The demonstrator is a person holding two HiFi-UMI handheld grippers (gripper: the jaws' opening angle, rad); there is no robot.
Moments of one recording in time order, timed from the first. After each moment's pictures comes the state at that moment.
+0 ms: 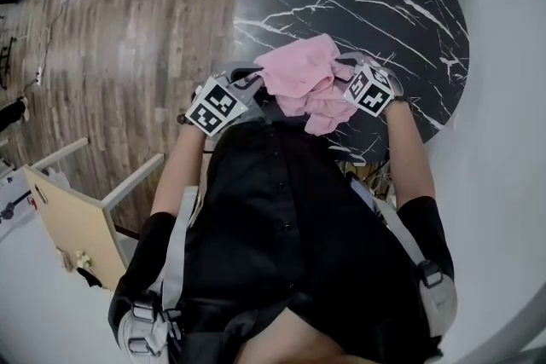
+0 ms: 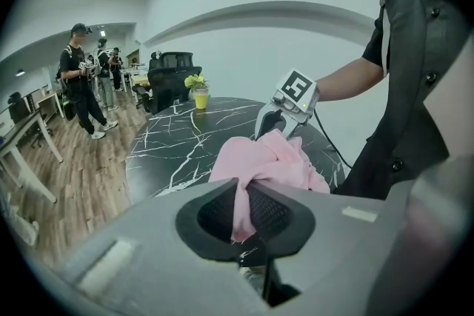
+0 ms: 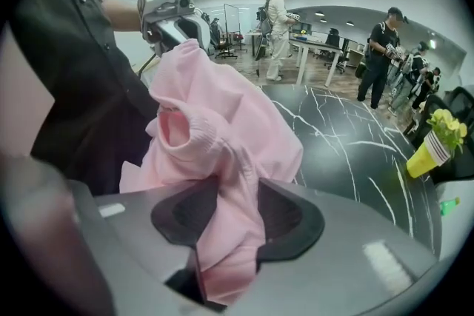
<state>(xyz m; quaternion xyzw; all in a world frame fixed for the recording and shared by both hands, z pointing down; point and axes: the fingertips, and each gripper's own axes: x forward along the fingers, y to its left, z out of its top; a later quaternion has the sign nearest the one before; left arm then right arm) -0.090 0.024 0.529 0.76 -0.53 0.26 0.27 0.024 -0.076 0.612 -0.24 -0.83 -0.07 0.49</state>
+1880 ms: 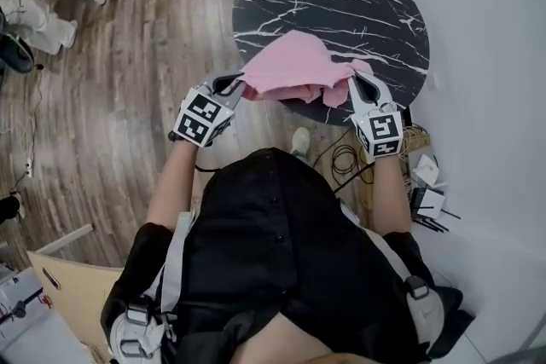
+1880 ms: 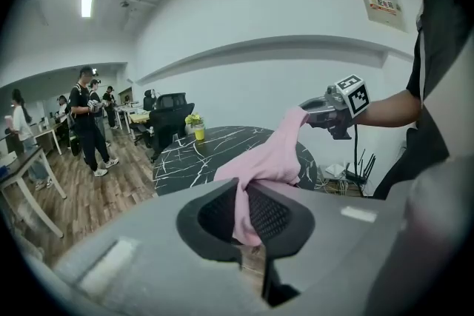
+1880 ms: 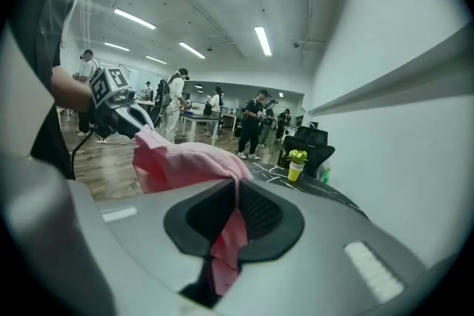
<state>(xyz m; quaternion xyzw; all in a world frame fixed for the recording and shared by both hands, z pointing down) -0.121 0.145 0.440 0.81 -0.52 0.23 0.15 0.085 0.035 0.409 0.26 -0.94 -0.05 0.21</state>
